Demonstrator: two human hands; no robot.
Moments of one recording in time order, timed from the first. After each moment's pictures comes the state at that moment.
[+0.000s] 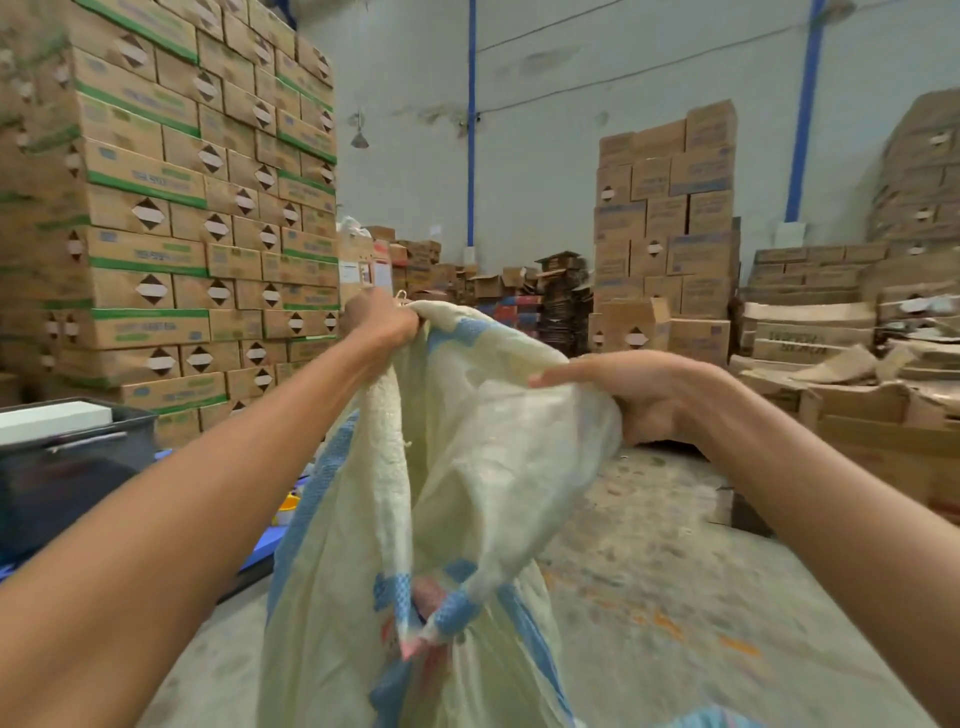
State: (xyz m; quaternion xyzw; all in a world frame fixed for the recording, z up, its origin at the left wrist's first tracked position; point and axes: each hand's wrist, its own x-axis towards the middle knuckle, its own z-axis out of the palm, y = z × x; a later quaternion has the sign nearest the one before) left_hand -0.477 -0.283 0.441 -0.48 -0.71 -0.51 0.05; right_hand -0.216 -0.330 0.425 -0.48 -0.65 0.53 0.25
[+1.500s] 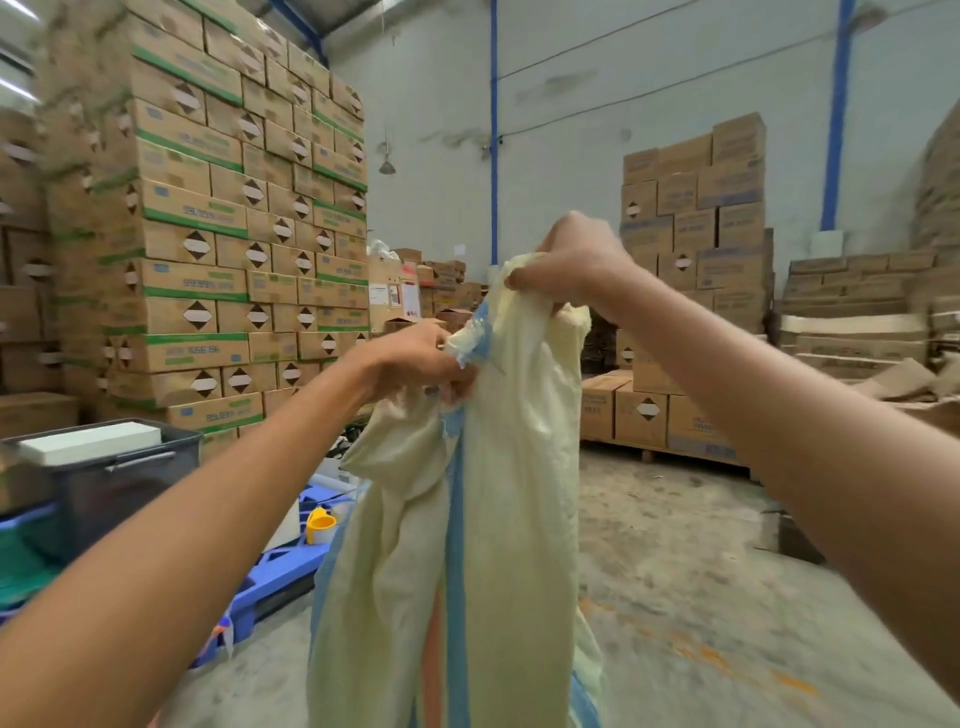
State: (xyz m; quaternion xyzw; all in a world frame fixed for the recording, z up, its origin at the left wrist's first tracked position) left_hand -0.490 -0.344 0.456 -0.71 -0.61 -0.32 -0.12; right_hand -0.300 -0.322 0.522 -0.46 -0.77 0.03 0.44
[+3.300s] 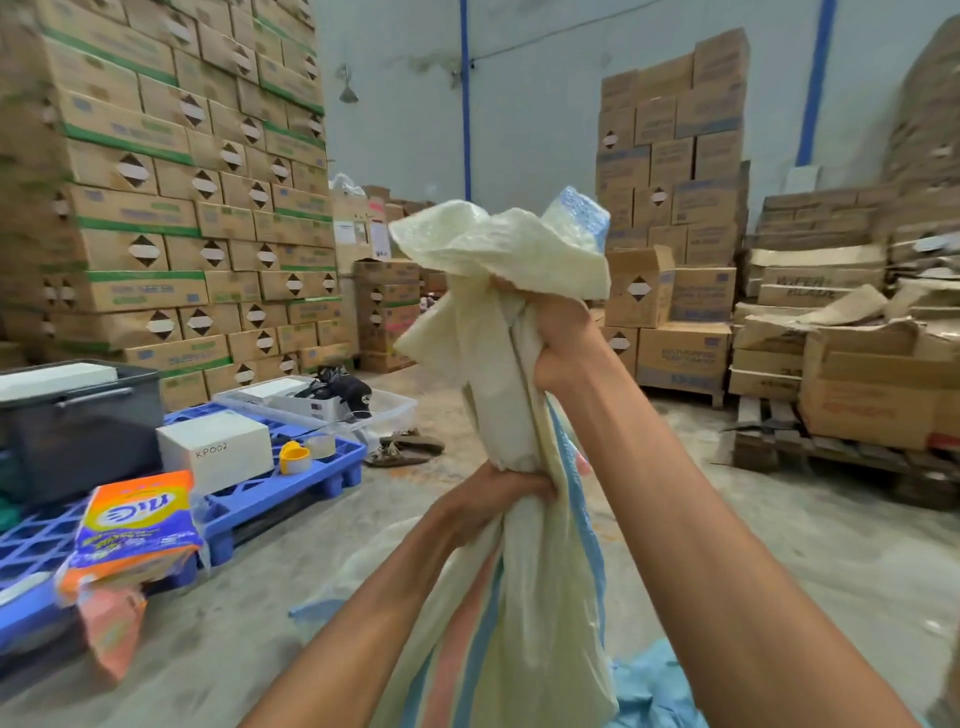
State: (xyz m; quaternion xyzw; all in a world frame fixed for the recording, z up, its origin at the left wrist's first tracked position) left_hand -0.380 -0.322 0.198 -0.60 -0.45 -0.45 -0.48; right_hand -0.293 -0.278 0.345 -0.18 -0.49 0.62 0.59
